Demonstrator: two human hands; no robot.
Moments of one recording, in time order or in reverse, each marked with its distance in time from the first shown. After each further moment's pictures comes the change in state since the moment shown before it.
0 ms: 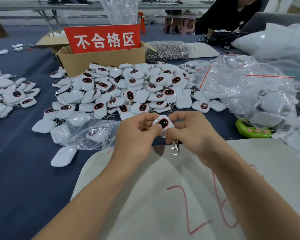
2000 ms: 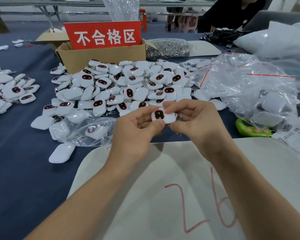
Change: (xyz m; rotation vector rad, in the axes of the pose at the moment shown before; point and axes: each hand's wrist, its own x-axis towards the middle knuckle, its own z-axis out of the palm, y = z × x) left_hand -0.002 -0.003 0.001 -0.211 -0.018 0.014; right_hand 0.000 -0.005 -0.008 0.237 0.076 -0.249
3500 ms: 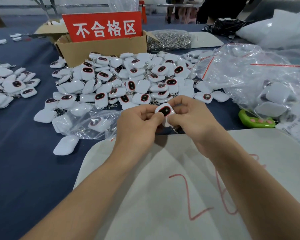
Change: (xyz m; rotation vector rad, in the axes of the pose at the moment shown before) left_hand -0.003 0.005 0.003 0.251 0.059 -0.090; right_hand 0.002 0.007 0.016 -0.095 0.009 0.234
